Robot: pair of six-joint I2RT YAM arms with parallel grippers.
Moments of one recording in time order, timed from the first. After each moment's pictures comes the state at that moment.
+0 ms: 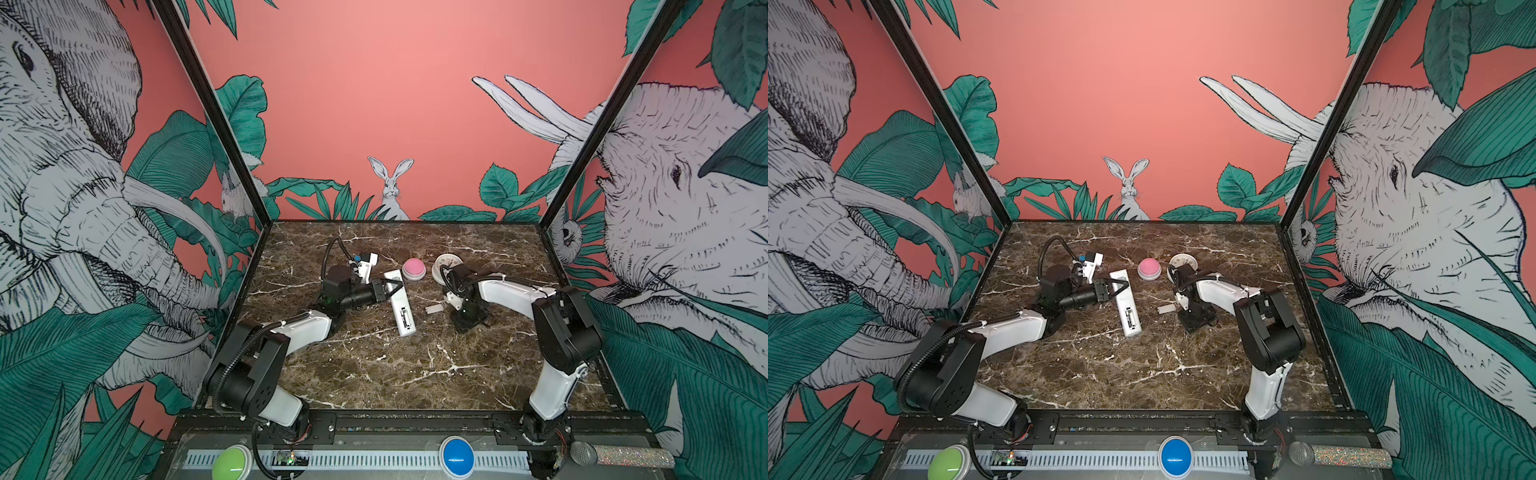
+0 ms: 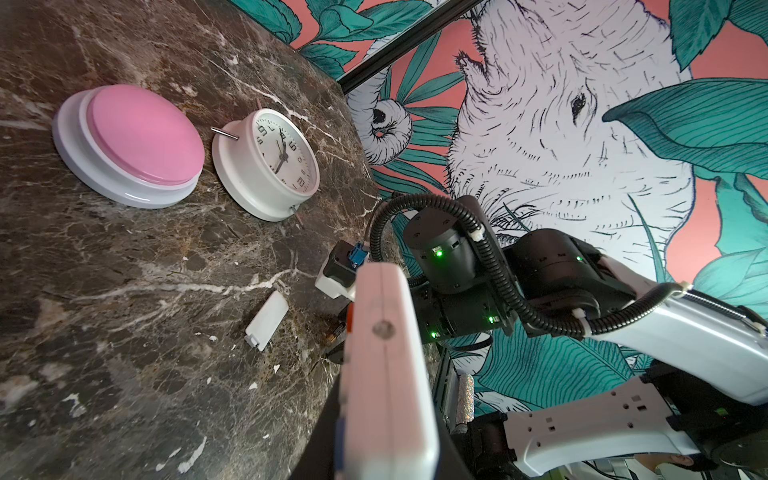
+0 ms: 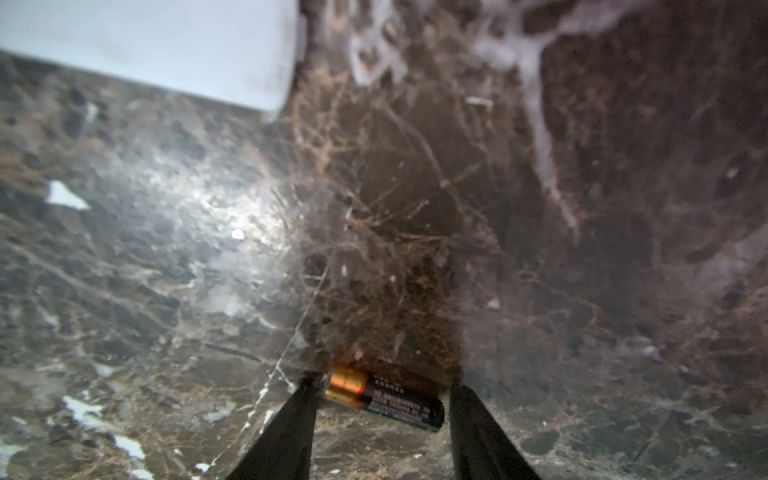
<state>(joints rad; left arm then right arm) -0.46 1.50 0.65 0.62 0.74 -0.90 0.47 1.82 1.15 -0.89 0.04 -0.09</state>
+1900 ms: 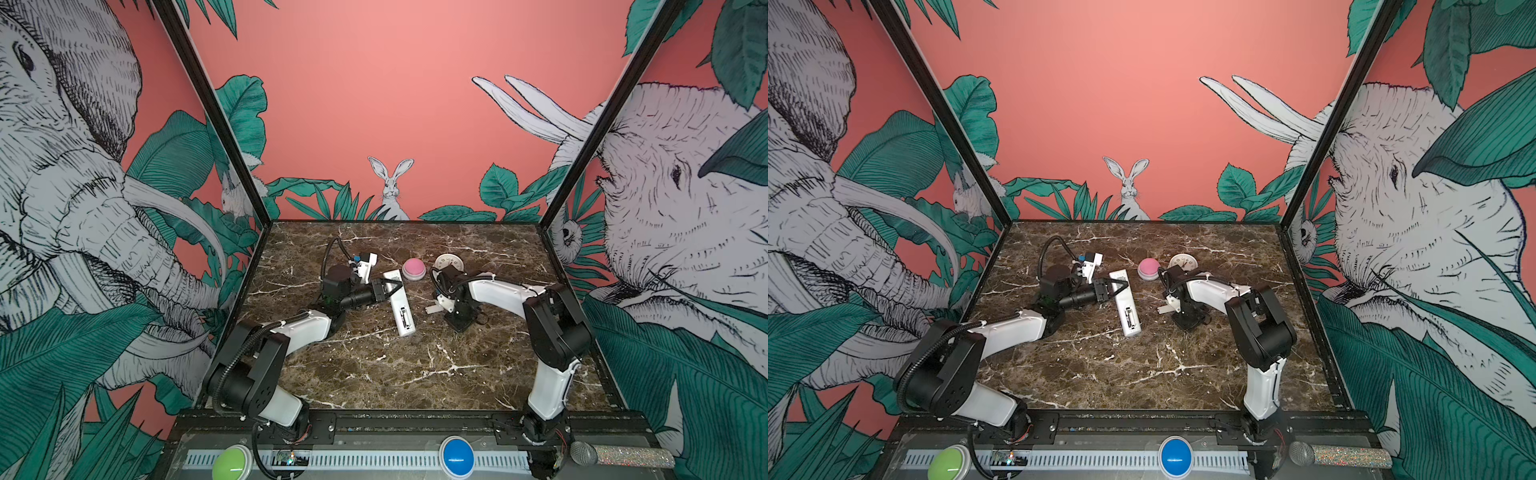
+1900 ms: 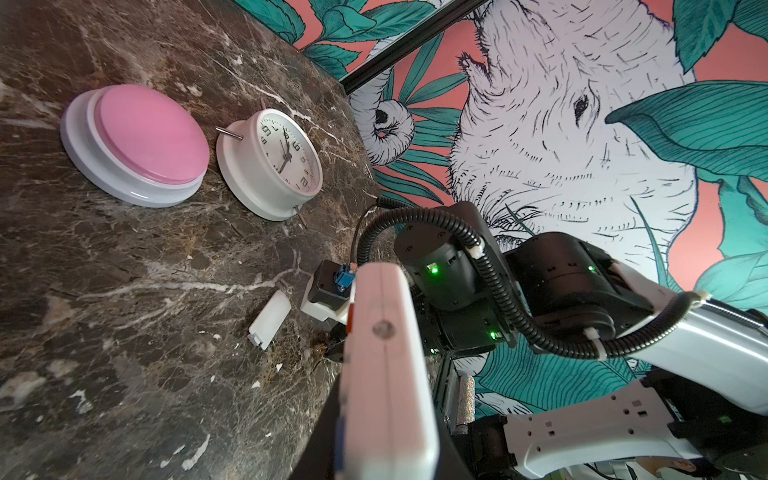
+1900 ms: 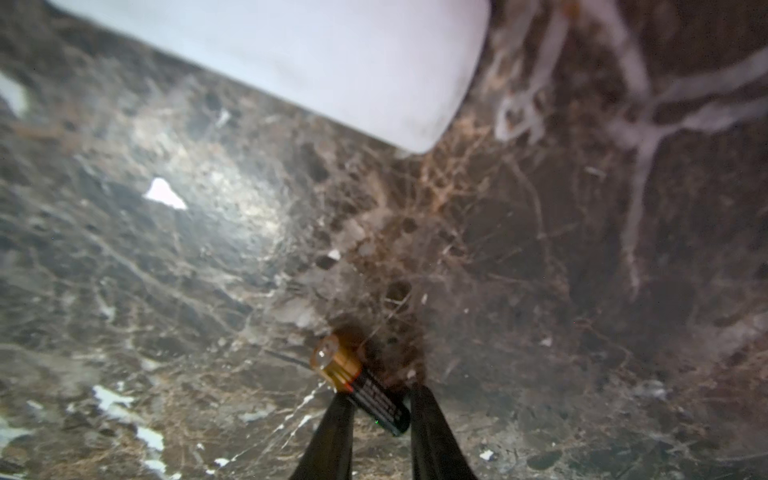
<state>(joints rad) -0.45 1.50 0.65 0.61 0.74 -0.90 0.55 1.87 1.21 -0.93 0.04 -0.16</state>
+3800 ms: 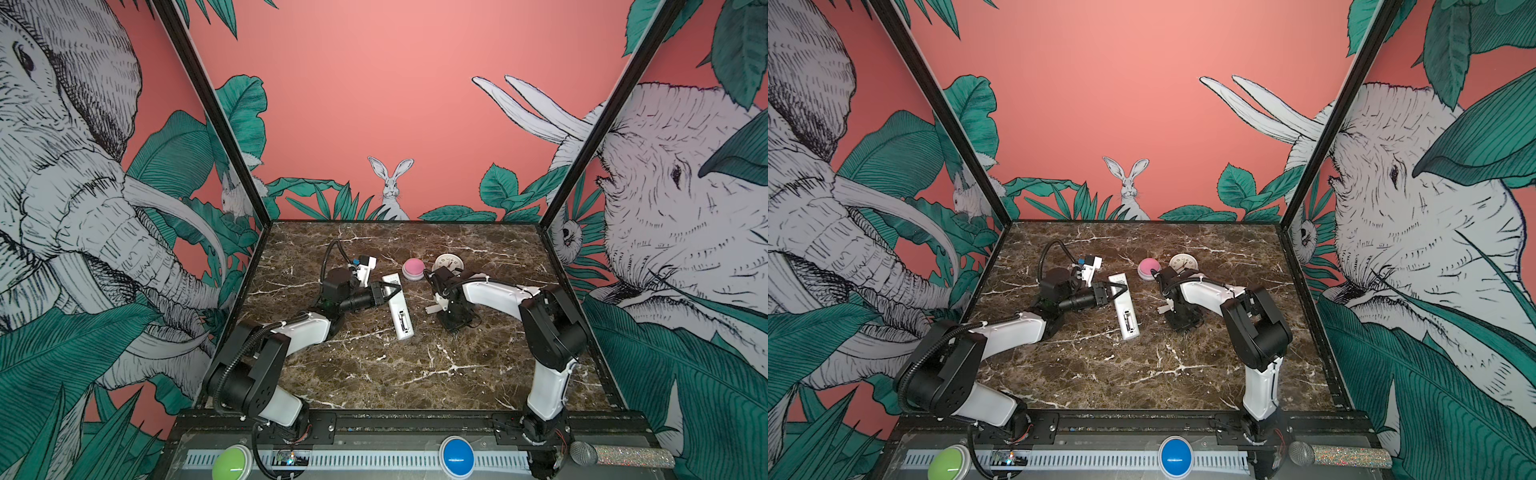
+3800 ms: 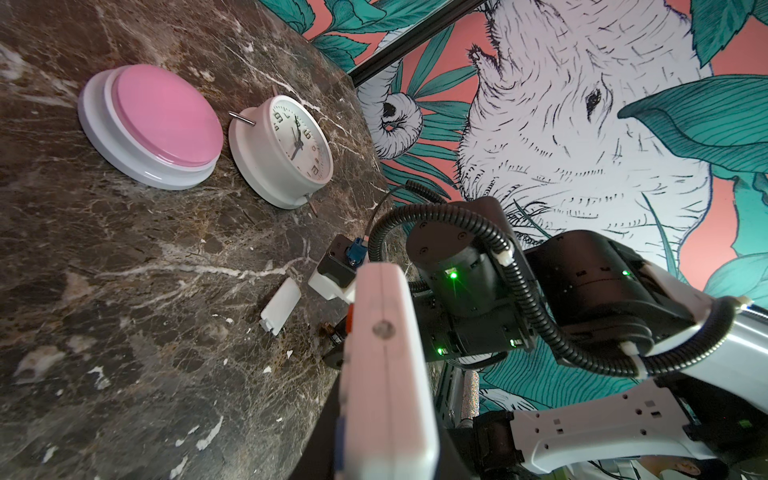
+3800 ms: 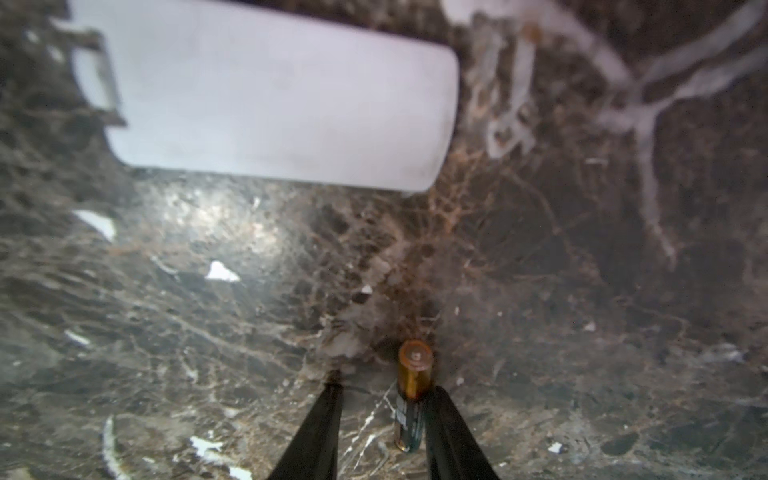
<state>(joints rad) -0.45 1.49 0.62 0.62 0.74 -0.88 0.60 1.89 1.24 -0.93 0.03 0.12</state>
